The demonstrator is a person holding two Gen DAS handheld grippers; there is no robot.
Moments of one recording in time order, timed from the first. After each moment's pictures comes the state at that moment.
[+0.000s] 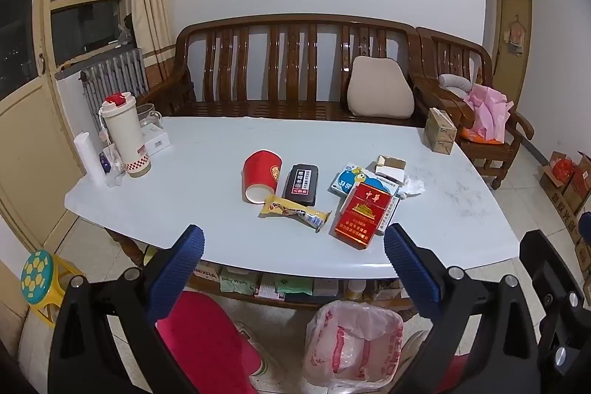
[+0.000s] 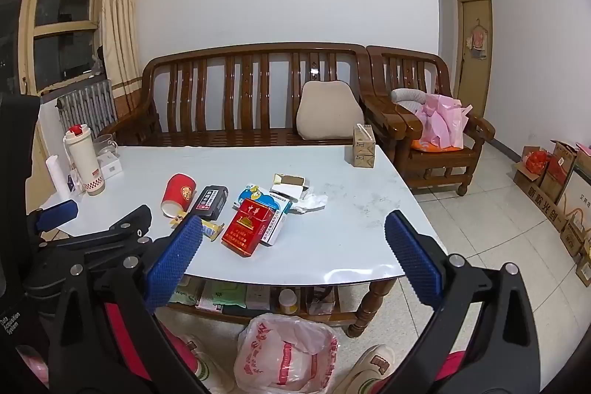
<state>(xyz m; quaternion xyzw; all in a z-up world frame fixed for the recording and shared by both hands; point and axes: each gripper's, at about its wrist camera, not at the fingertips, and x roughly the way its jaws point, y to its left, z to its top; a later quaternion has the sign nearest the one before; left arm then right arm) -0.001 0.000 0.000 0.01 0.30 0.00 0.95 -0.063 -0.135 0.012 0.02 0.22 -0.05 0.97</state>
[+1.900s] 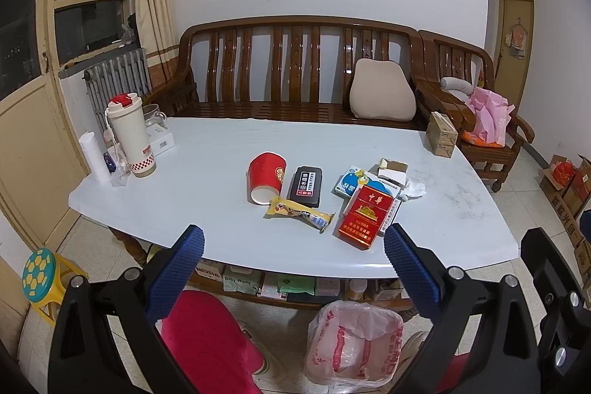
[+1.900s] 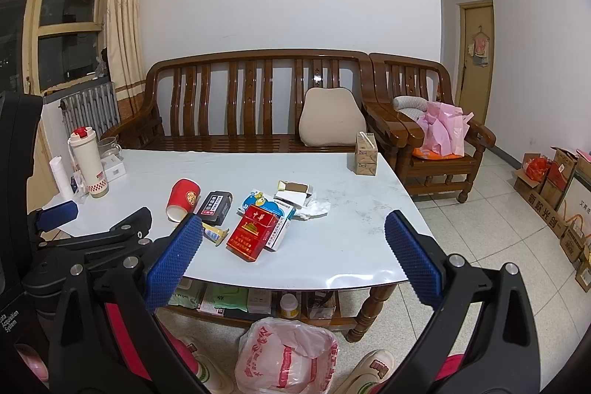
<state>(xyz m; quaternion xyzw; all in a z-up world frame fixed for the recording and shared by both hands) -0.007 0.005 0.004 0.01 0.30 0.00 0.95 -0.071 -0.133 0.026 0.01 0.21 -0.05 0.98</state>
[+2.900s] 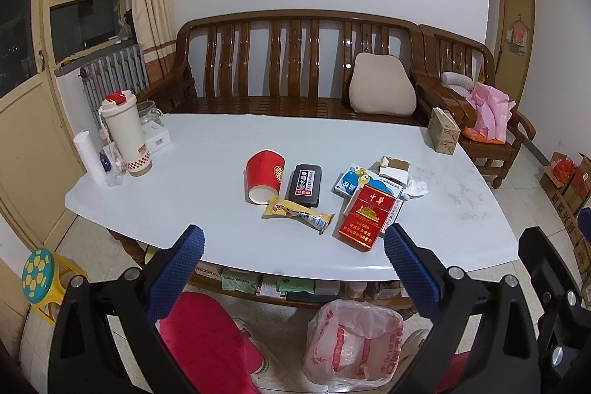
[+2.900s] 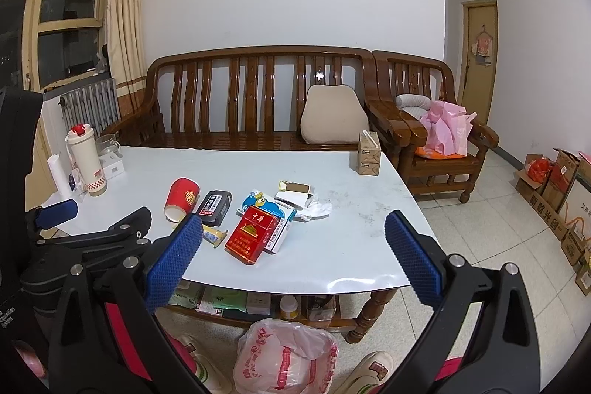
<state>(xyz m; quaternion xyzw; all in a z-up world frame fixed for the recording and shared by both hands) 0.009 0.010 0.005 0.01 0.32 0.00 0.95 -0.059 -0.133 0.025 0.01 0.22 -0.05 0.97</state>
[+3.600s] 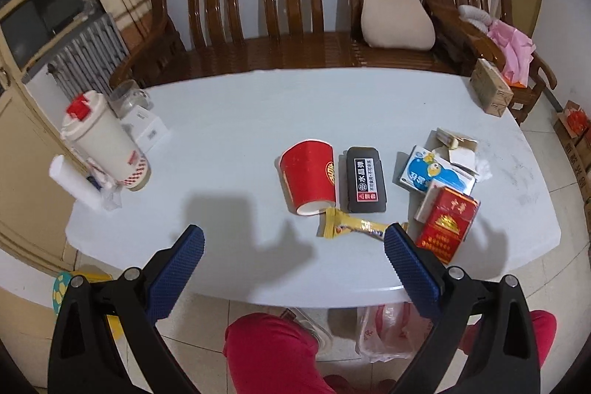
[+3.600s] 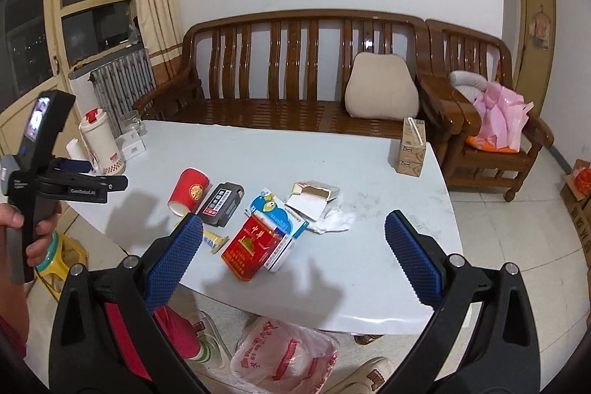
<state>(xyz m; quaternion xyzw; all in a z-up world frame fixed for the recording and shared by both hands) 0.172 0.069 -0.006 0.06 0.46 -0.02 0.88 0.064 -0.199 0.036 0.02 0.31 0.07 0.95</state>
